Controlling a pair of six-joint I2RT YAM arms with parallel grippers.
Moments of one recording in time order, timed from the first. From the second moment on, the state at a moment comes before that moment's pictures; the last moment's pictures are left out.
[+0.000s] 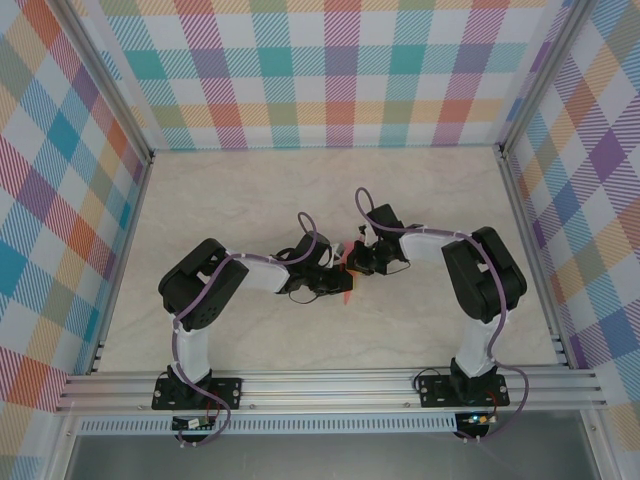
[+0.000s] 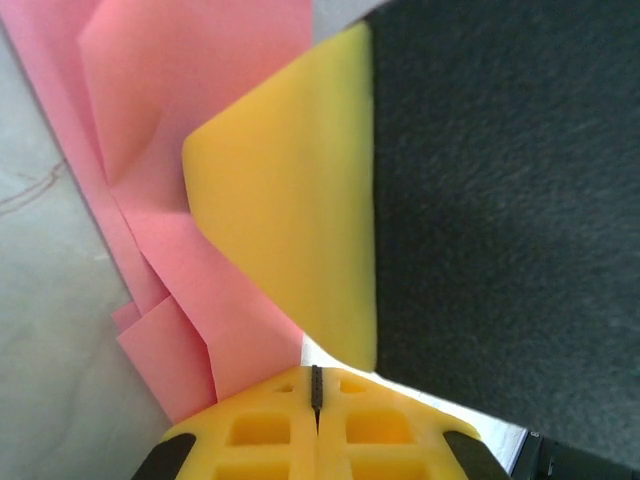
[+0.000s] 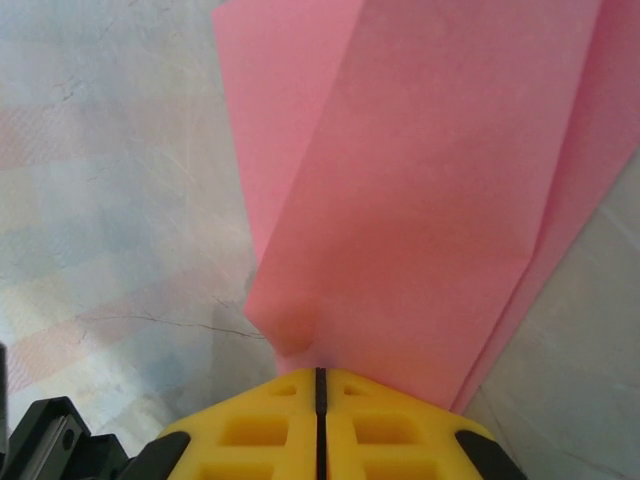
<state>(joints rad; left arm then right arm) -0.74 1.94 0.93 0.19 0.52 -0.82 0.48 1.86 1.01 -0.29 -0.47 0.64</state>
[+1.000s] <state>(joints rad) -0.74 1.94 0.93 0.21 0.52 -0.84 0.38 1.93 1.10 -0.30 -0.47 0.53</state>
